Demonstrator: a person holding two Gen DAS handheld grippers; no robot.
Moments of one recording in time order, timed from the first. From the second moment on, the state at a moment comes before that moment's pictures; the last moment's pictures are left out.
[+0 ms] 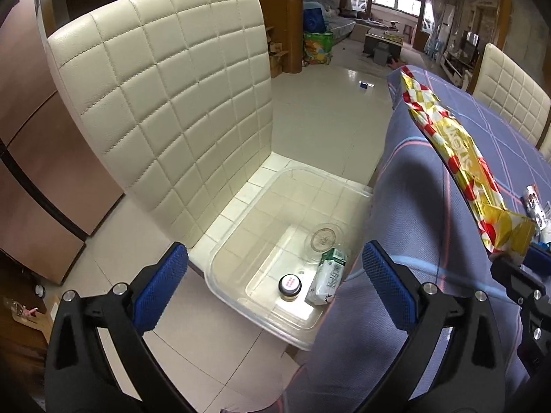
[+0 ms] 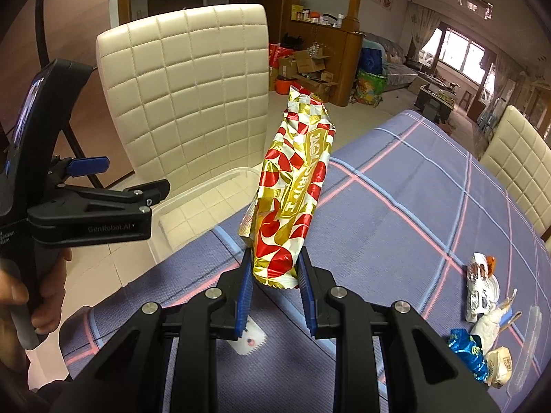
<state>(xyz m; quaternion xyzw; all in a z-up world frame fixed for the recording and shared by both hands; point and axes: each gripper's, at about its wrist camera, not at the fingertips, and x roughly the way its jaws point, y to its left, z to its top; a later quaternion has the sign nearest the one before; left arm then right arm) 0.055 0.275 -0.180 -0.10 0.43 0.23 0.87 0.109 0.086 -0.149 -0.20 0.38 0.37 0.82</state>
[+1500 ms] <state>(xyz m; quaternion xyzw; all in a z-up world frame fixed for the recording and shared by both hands) 0.030 0.278 -0.162 -0.08 0.42 0.25 0.87 0.109 0.093 -0.148 -0.18 0.38 0.37 0.83</state>
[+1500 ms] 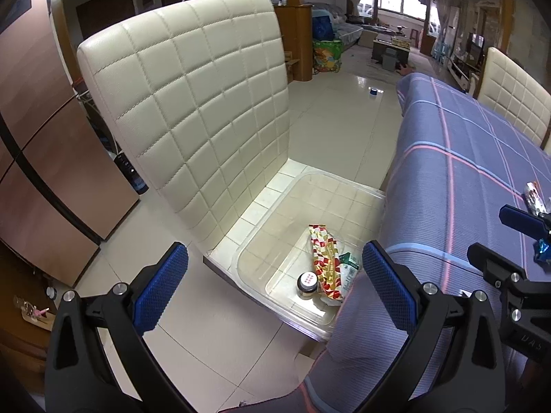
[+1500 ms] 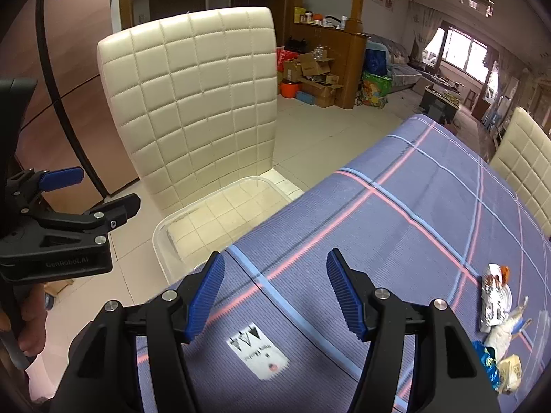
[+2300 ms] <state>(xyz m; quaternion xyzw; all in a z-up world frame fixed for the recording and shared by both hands) 0.103 0.085 -0.154 -0.01 0.43 0.06 0.90 0.128 -0.133 -0.146 -0.07 0.42 0.20 0.88</state>
